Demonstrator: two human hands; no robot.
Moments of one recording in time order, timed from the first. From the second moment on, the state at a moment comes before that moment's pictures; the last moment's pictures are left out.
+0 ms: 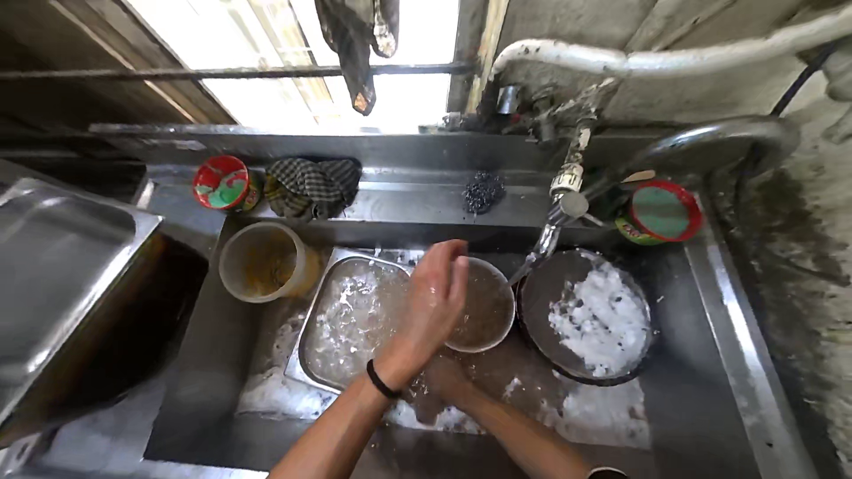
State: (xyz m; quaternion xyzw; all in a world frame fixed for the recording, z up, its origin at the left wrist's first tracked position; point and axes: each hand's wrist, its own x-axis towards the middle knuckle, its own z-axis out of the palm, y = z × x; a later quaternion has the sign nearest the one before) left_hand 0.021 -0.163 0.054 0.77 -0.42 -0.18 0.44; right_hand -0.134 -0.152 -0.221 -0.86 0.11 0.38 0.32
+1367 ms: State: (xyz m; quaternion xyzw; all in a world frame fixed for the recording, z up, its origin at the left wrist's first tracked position) left_hand 0.014 0.010 -0.074 0.84 -0.33 -0.43 0.09; right_hand -0.074 -0.177 -0.180 -0.77 0.31 0.40 0.39
